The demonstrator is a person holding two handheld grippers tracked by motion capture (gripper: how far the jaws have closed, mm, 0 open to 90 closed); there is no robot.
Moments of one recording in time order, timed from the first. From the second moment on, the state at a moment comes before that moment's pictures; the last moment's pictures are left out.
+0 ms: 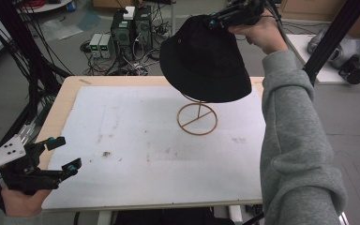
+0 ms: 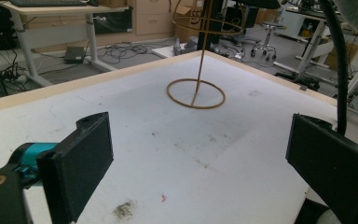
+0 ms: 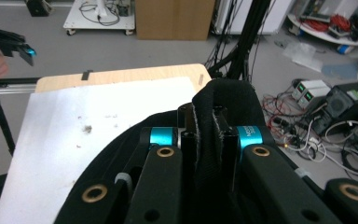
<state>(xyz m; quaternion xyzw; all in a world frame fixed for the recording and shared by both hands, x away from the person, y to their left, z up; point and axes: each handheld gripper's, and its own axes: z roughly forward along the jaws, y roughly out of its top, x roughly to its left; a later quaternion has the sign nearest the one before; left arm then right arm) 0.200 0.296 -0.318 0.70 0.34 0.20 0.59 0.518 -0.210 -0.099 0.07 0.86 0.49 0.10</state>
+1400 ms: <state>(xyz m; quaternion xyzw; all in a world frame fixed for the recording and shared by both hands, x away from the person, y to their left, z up) 0.206 0.289 -0.322 0.71 0.34 0.18 0.59 0.525 -0.210 -0.182 0.12 0.87 0.49 0.04</state>
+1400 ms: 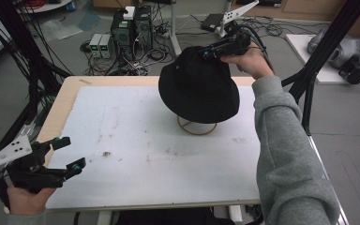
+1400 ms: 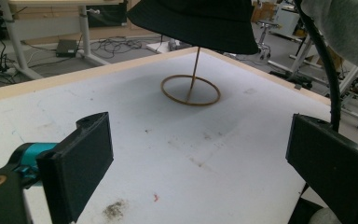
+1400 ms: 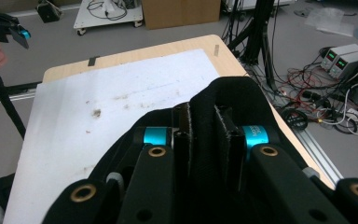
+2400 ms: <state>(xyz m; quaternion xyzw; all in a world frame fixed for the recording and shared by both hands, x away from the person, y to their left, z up) 0.209 0.284 -0.321 0.71 0.34 0.18 0.59 0.518 -0.233 -0.178 0.18 0.81 0.55 0.05</state>
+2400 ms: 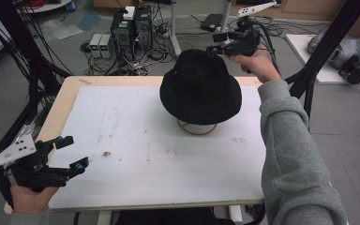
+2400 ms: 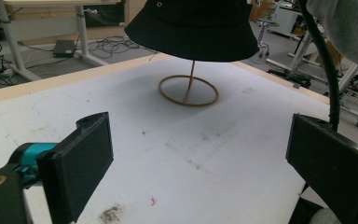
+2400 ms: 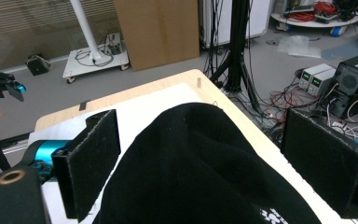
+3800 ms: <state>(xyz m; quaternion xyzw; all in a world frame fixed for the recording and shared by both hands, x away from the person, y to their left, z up) 0.201 0.285 -0.305 0.70 0.32 0.20 0.61 0.421 -0.278 -0.192 0.19 0.80 0.55 0.11</state>
